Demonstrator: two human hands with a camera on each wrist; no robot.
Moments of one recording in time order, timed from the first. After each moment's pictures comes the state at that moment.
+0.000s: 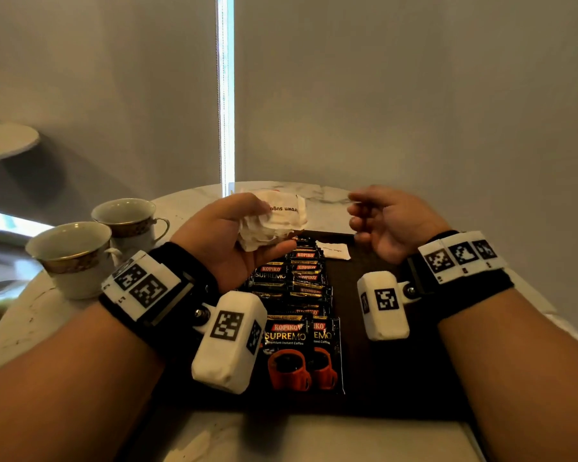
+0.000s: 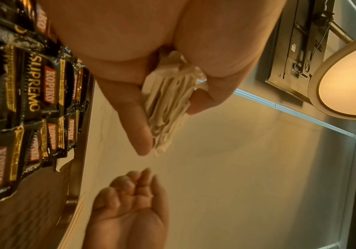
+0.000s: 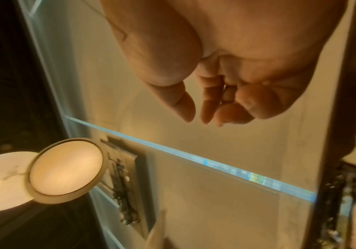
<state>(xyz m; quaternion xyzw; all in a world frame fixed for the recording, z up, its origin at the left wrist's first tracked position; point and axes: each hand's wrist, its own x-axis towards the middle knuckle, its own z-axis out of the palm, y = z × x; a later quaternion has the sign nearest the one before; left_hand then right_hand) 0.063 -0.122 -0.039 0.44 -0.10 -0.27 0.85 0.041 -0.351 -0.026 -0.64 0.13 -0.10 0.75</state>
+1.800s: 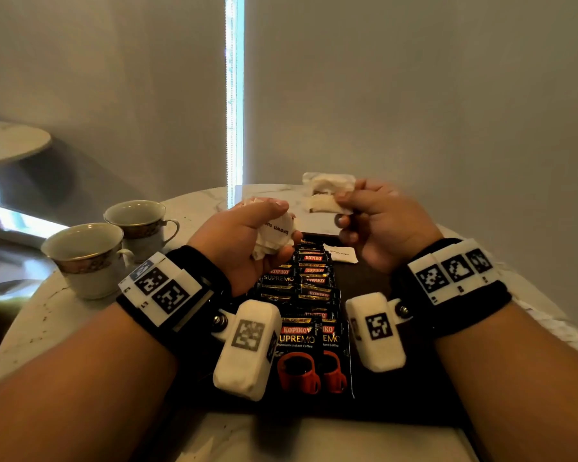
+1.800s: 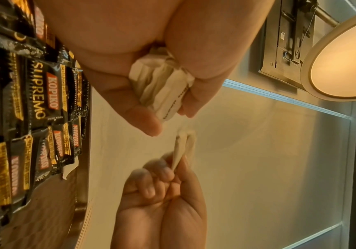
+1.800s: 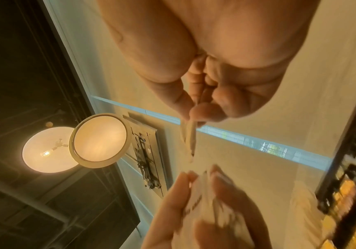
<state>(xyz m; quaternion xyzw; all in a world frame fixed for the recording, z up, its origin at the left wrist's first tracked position) 0.063 -0.127 -0.044 0.51 -0.10 -0.21 0.83 0.030 -0.311 -0.020 -0.61 0.03 -0.12 0.78</state>
